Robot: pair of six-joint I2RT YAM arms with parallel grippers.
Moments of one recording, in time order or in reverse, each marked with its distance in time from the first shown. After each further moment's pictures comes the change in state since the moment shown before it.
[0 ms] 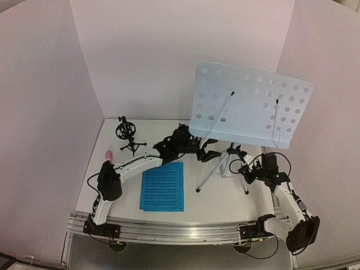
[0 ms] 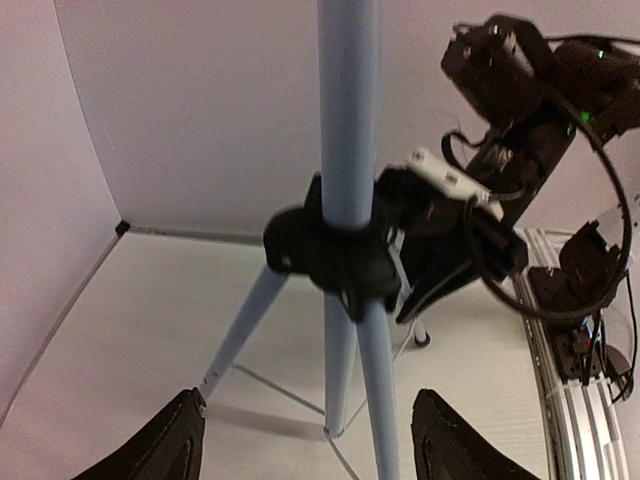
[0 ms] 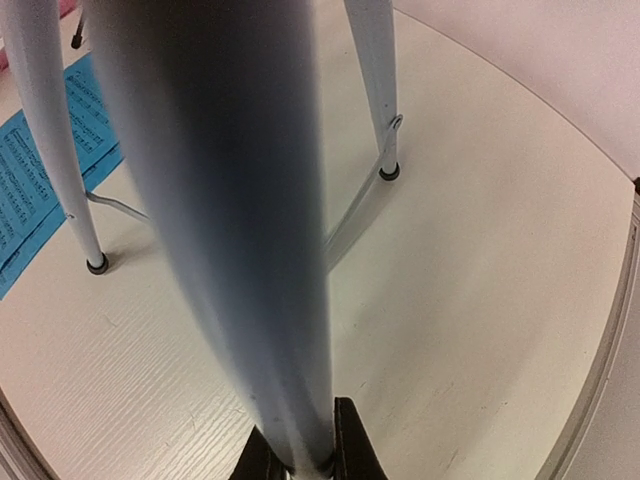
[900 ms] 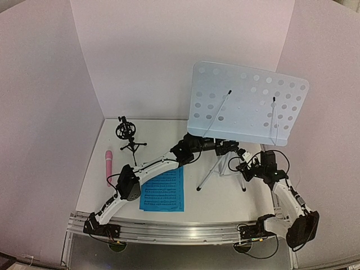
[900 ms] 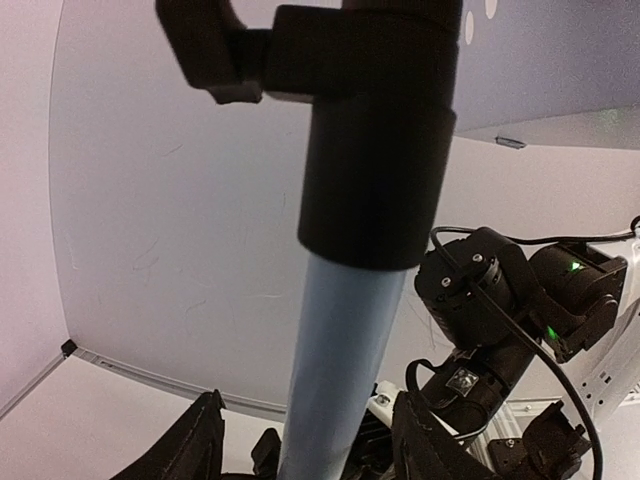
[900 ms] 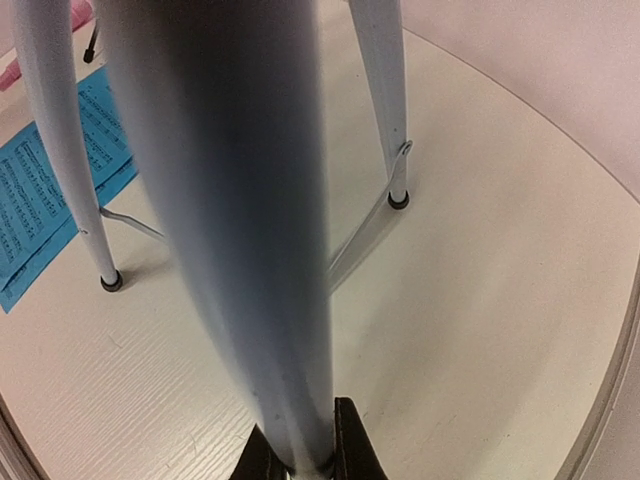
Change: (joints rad) left arm -0.046 0.342 0.419 0.355 -0.004 -0.377; right arm -0.002 0.060 0.010 0.076 -0.054 -0.004
